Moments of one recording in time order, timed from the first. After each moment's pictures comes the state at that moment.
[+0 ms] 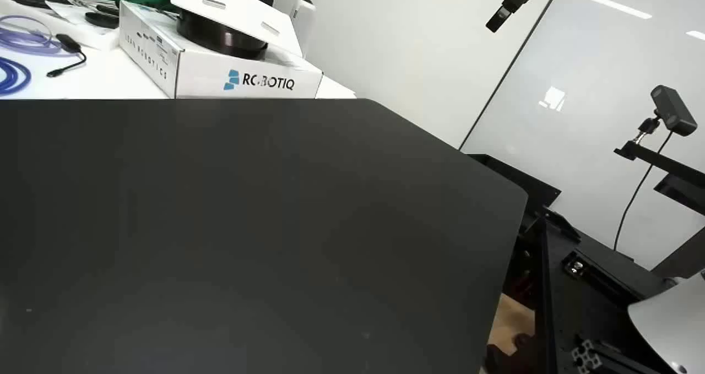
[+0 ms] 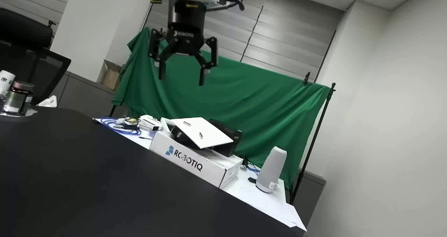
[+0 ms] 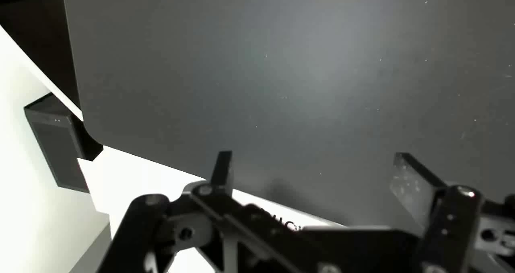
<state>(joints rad) -0.13 -0.35 -0.19 -2.52 -0.24 2.50 -0.32</state>
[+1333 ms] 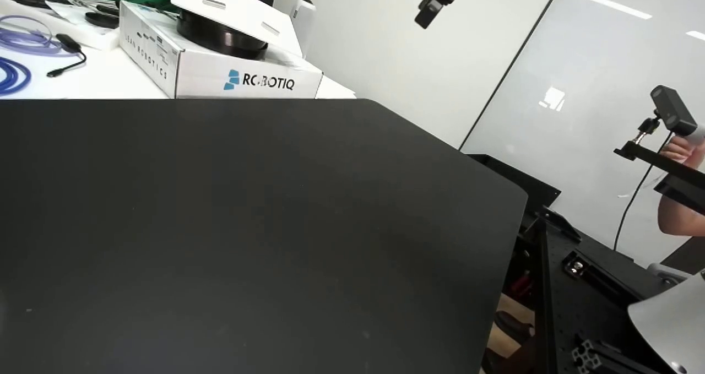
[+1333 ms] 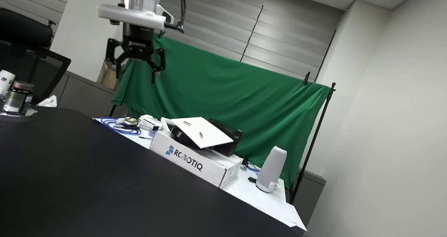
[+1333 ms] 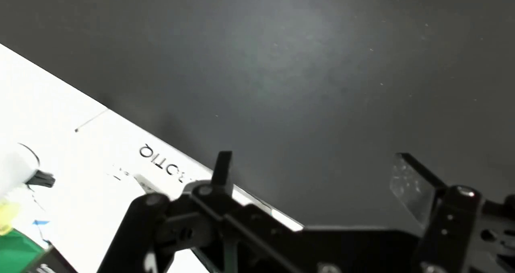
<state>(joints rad) 0.02 -0.13 0.02 -2.41 -0.24 2.59 -0.24</state>
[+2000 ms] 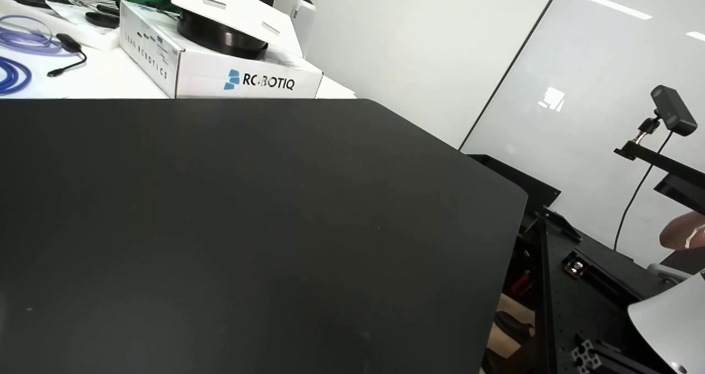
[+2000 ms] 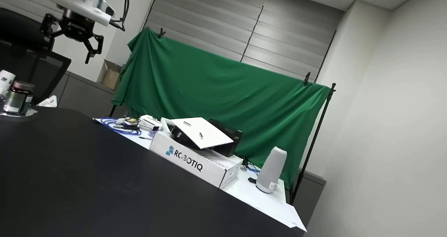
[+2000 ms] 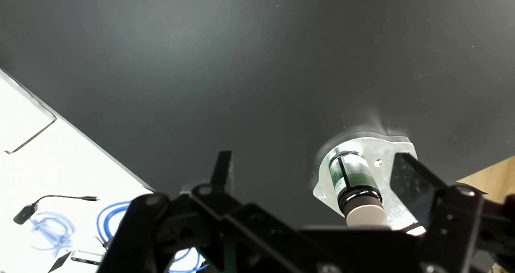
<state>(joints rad) 0.21 0.09 0.22 -2.12 0.03 2.44 -0.41</state>
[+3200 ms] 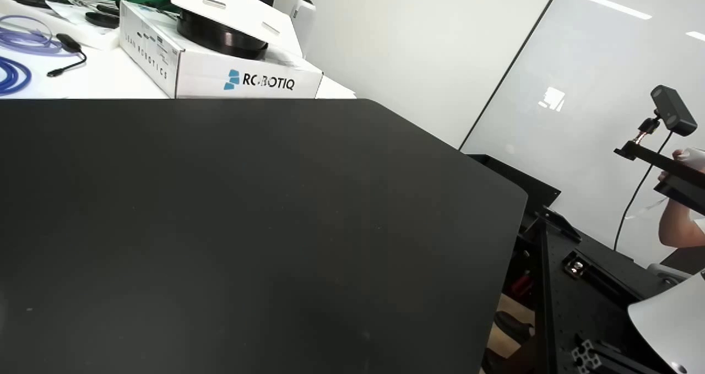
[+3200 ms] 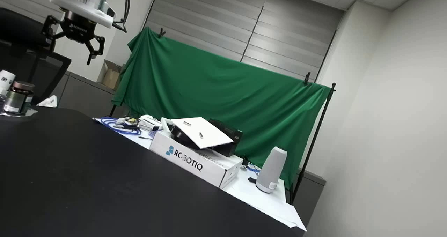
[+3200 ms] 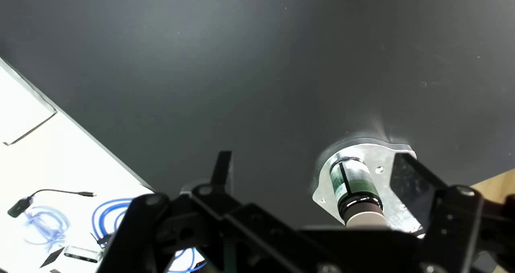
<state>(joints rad) 0.20 0.11 0.23 -2.11 0.01 2.44 -0.44</state>
